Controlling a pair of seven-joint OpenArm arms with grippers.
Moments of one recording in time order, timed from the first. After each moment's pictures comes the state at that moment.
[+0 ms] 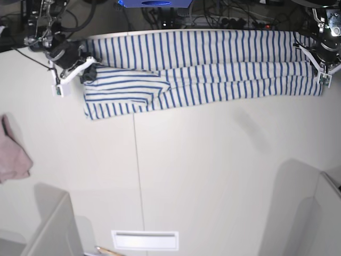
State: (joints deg) left arm 42.3 -27.9 -32.6 109.4 -10.3 -16.2 39.6; right arm -27.4 11.6 14.9 108.4 36.6 10.4 -55.5
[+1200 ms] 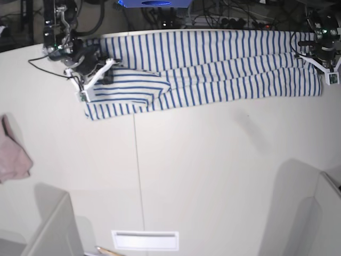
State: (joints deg) left arm 29.8 -15.4 -40.9 97.8 -9.0 -16.1 39.4; right arm -22.7 12.5 1.5 104.4 26.9 10.1 -51.5
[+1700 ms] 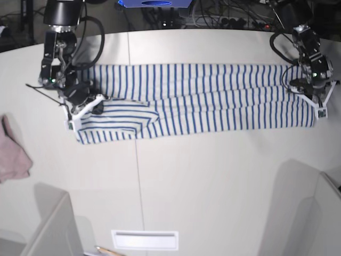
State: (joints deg) left arm 6.6 -15.8 -34.2 79.0 1.7 -15.2 42.7; right arm -6.3 8.9 11.3 85.4 26.0 12.9 -50.2
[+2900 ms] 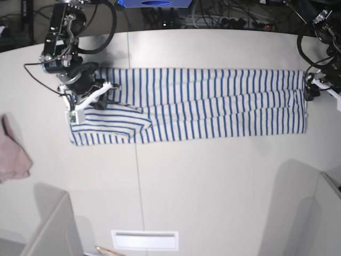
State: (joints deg) left arm 9.8 -19.6 -50.8 88.7 -28.3 -36.3 62.9; right arm -16.5 2.4 11.3 111.5 22.4 10.8 -56.3
